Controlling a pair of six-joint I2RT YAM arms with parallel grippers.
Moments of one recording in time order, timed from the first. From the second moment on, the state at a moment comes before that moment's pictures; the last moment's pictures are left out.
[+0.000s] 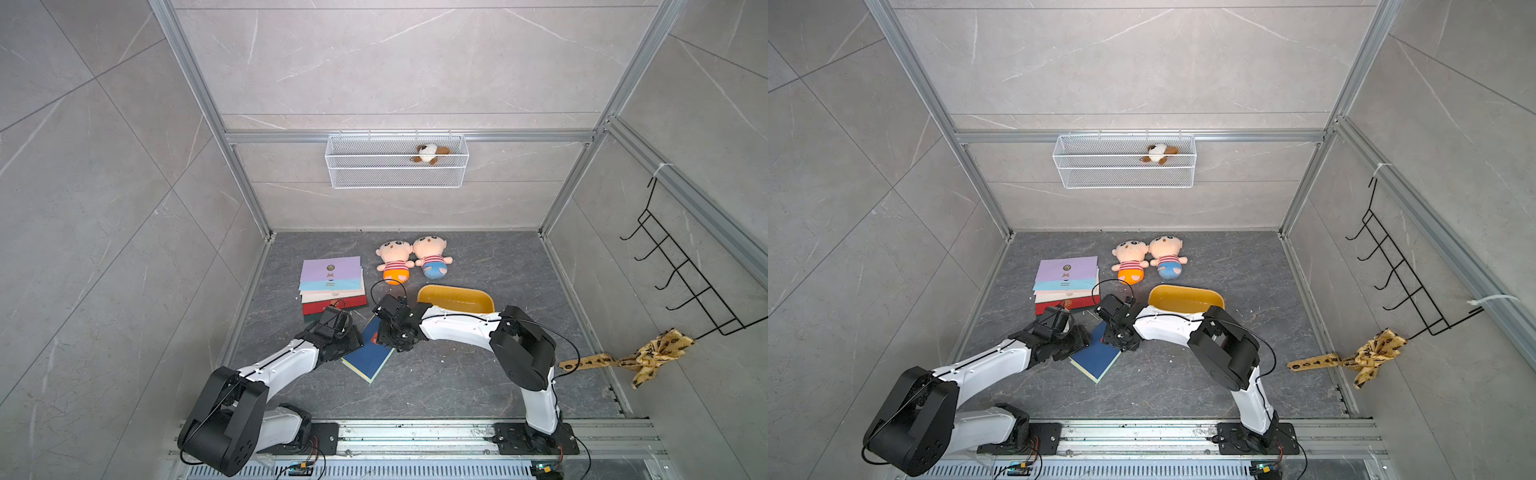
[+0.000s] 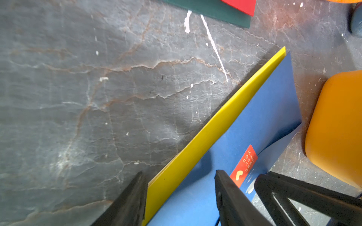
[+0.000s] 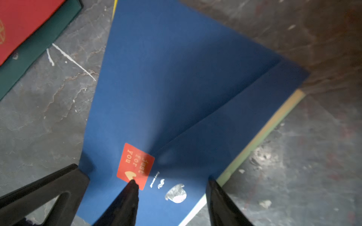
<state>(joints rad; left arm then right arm) -0.43 1.27 0.50 -0.25 0.12 -0.79 0.97 2.02 1.40 -0.54 0.00 1.10</state>
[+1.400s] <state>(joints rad) -0.45 1.28 0.49 -0.27 0.12 -0.79 0.97 1.96 1.29 -0.48 -0.08 1.13</state>
